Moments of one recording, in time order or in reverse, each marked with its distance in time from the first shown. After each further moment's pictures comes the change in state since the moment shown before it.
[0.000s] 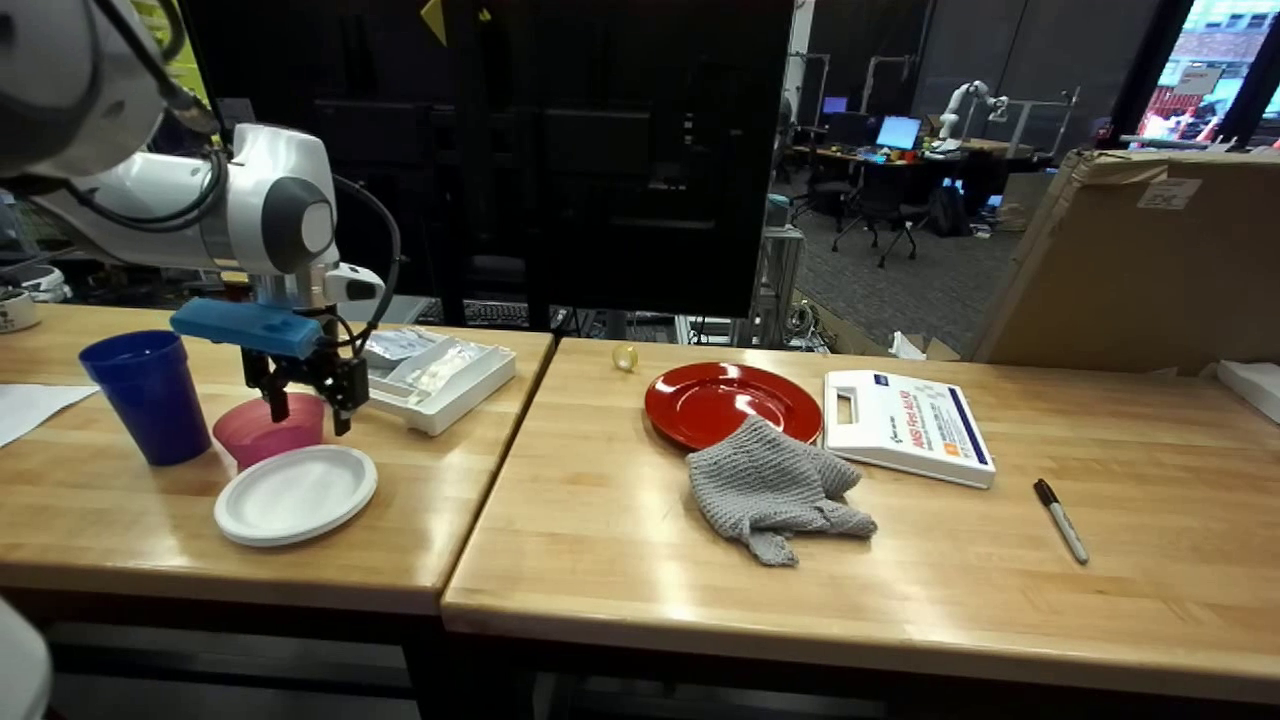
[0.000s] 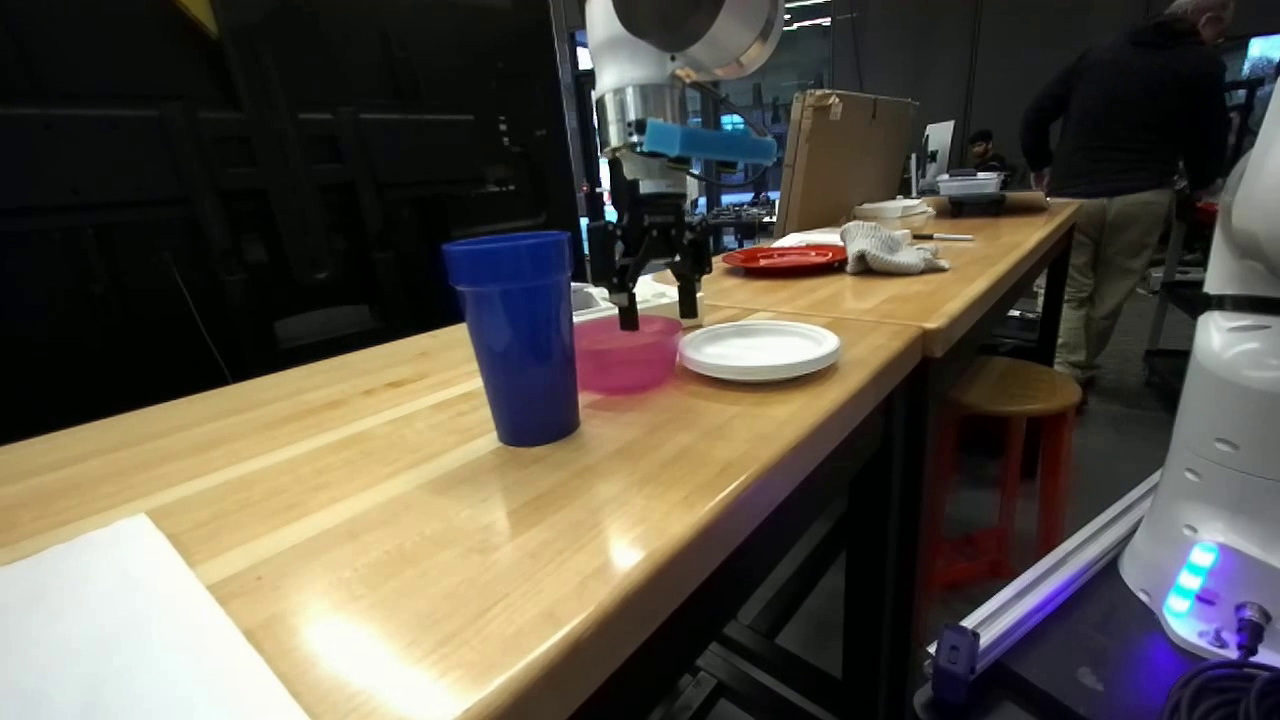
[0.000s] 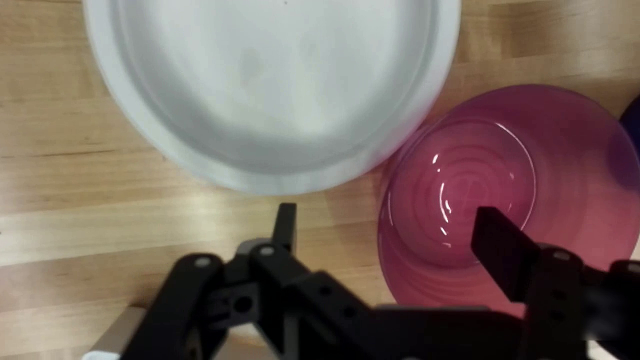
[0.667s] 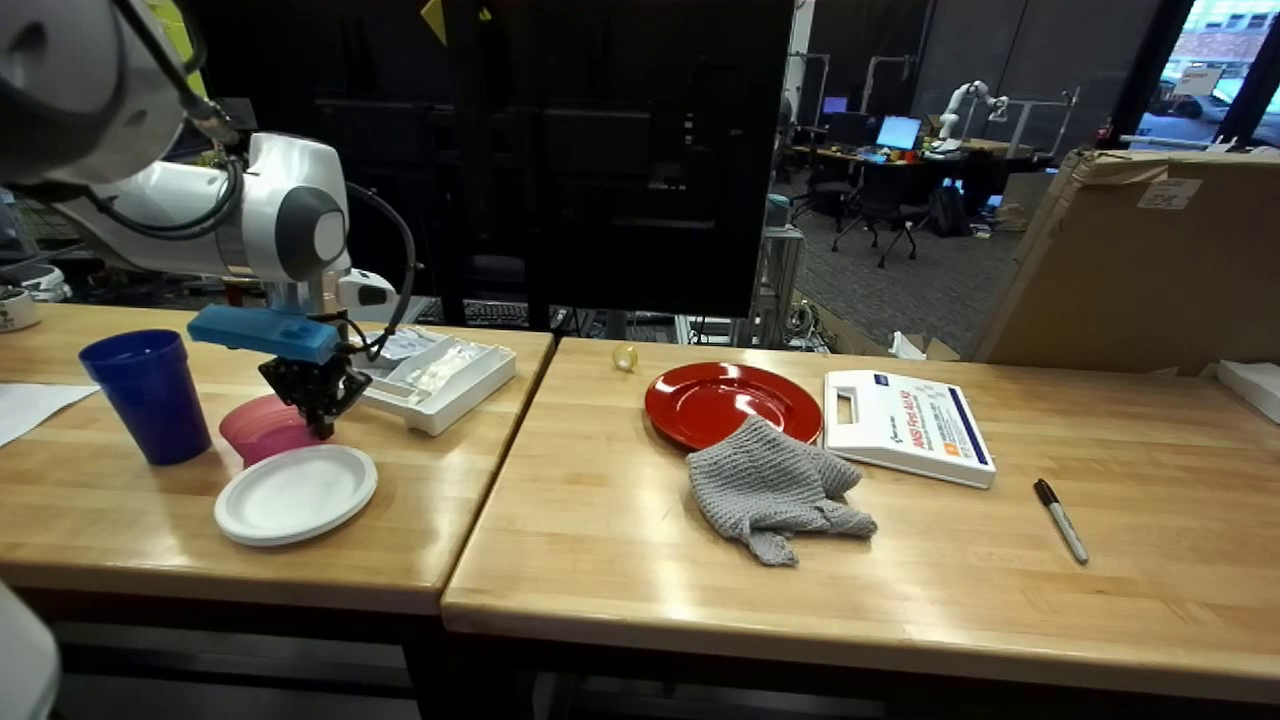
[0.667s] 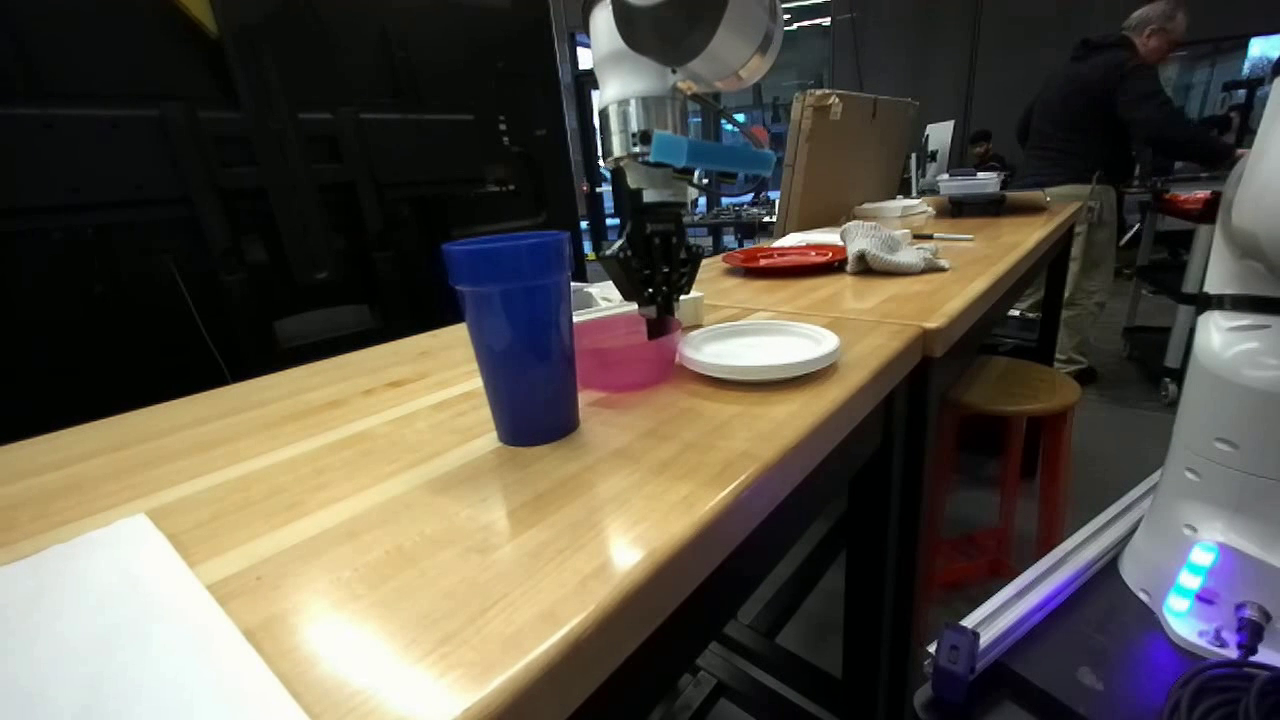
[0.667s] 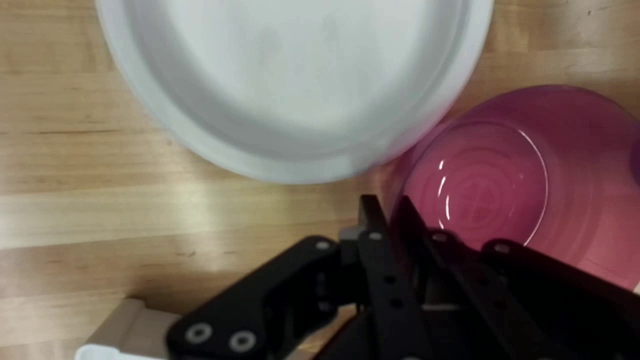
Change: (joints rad) arm 0.000 0.018 -0.016 -0.005 0.001 0.024 -0.058
